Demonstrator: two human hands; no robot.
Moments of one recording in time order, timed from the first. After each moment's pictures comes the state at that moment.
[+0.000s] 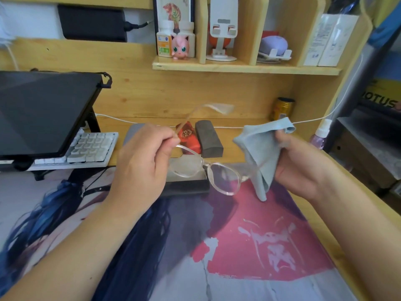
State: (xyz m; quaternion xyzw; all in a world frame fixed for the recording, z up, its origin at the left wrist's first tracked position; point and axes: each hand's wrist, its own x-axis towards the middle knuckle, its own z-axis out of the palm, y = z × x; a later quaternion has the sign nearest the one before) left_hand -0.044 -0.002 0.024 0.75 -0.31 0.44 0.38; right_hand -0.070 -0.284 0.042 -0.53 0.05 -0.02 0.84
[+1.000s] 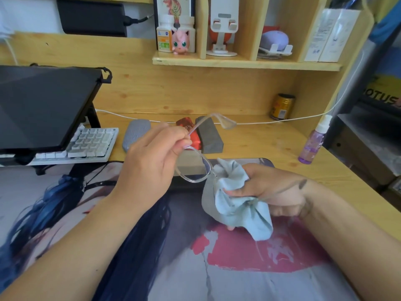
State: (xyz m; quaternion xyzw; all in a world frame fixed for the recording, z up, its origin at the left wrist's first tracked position) left_hand -0.046 -0.006 0.024 0.74 -0.37 0.43 0.36; right_hand -0.099 -0.240 0.038 -0.74 -0.10 0.30 0.60
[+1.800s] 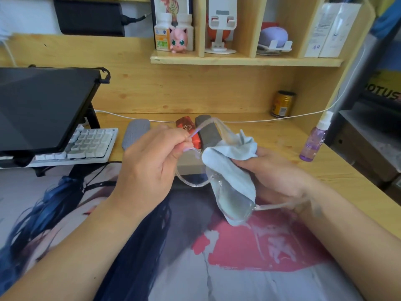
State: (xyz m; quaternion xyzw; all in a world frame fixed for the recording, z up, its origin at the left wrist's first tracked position) left_hand -0.054 -0.009 0.027 0.71 -0.40 0.46 0.36; right_hand -0.096 -0.228 0.040 -0.64 -0.01 0.12 0.76
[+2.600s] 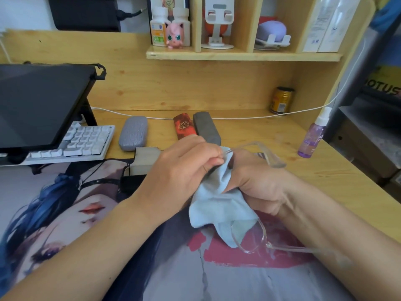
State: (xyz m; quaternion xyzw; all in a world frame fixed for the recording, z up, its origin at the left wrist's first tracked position) left_hand -0.058 -0.041 0.015 0.71 -0.48 0.36 0.37; right_hand -0.102 -0.205 0.043 -0.67 -0.10 0.21 0.71
